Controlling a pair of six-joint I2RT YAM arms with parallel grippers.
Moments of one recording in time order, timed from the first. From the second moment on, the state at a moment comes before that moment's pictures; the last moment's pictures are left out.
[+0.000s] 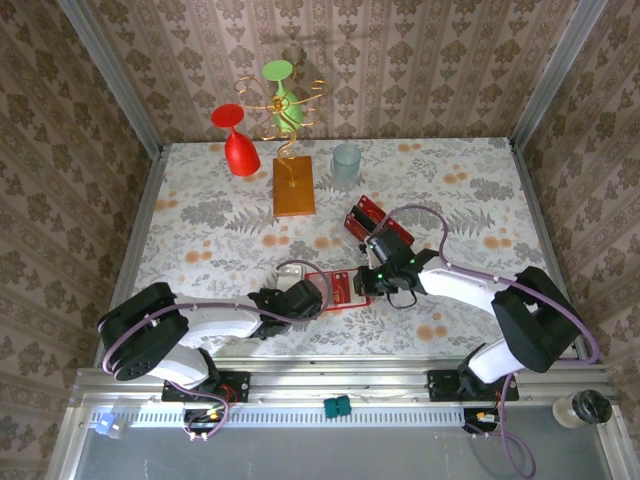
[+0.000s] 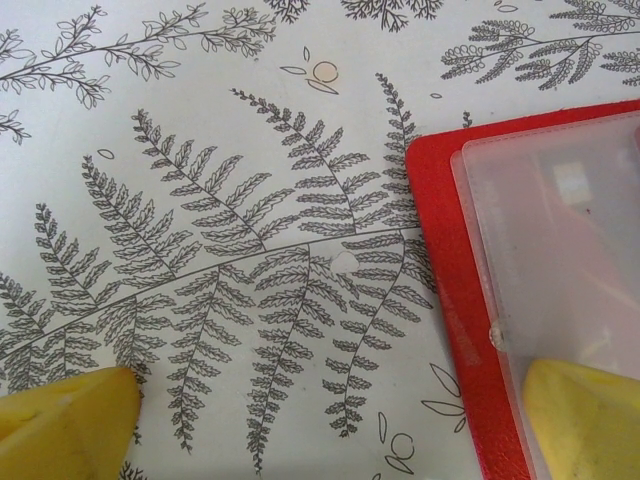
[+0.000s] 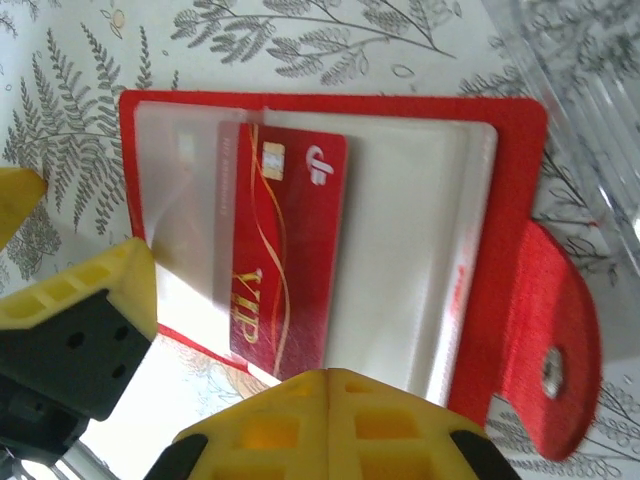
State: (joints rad) left arm -1.08 1.44 0.52 -0.14 -0.50 -0.80; right arm 0.64 1.50 0.78 -0.31 -0.28 0.58
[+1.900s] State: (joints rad) left arm -1.02 1.33 0.45 -0.21 -0.50 -0.83; right arm 0.77 1.74 1.04 -0.40 -0.14 0.56
